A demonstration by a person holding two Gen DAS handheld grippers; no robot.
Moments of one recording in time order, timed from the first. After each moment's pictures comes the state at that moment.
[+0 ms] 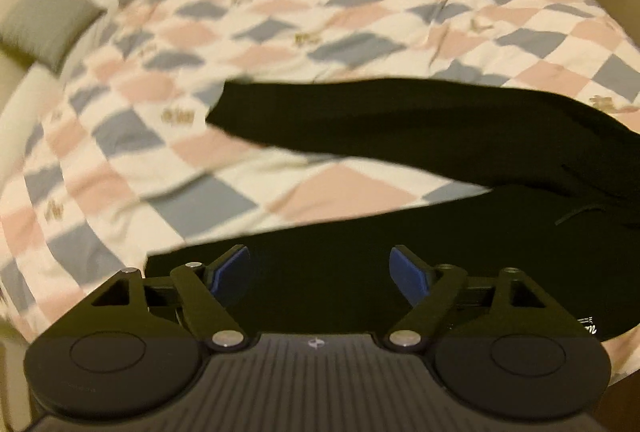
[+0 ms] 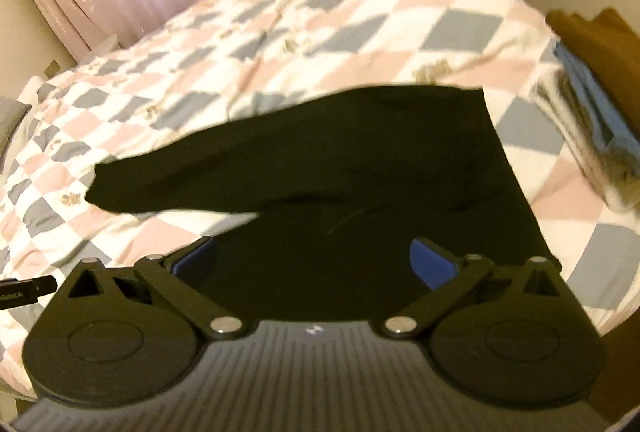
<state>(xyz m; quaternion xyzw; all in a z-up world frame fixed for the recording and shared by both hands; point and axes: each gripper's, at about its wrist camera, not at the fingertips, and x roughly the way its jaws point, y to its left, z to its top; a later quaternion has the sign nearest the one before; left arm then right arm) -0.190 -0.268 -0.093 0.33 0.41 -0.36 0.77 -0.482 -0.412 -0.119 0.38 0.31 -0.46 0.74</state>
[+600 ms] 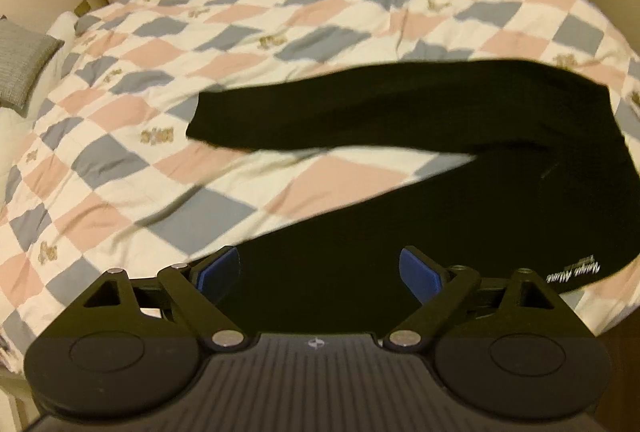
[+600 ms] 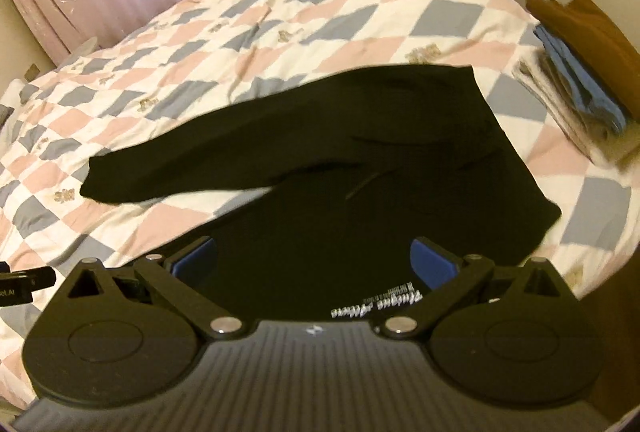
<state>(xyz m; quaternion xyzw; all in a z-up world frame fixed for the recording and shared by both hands) -0.168 -0.245 -0.089 0.37 0.40 -0.41 0.73 -0.441 -0.350 -0.123 0.38 0.32 -0.50 0.71</state>
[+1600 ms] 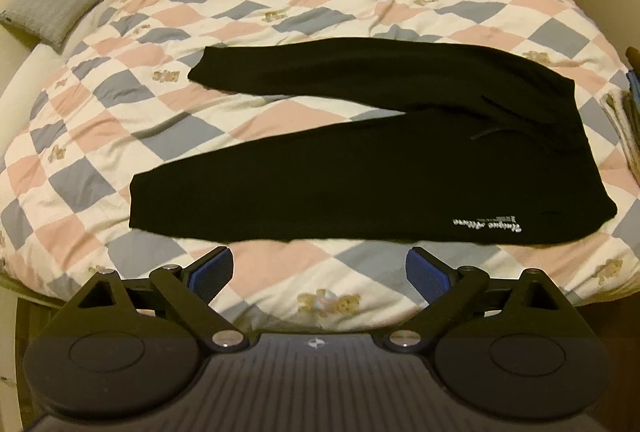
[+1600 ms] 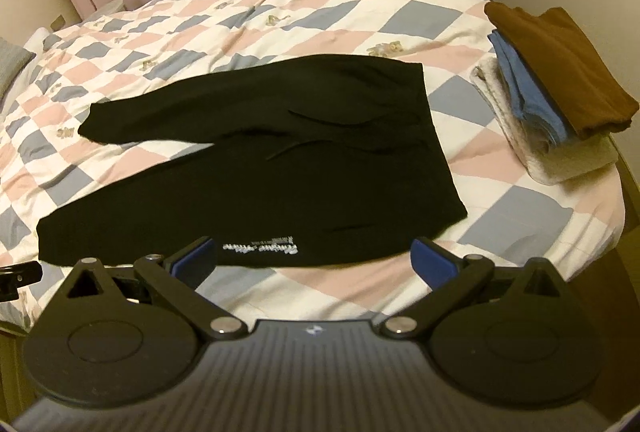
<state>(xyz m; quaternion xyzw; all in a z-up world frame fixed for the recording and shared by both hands) -0.346 -0.173 -0.072 0.32 0.43 -0.36 0.76 -0.602 -0.331 -0.106 0.33 0.37 -0.45 0.74</state>
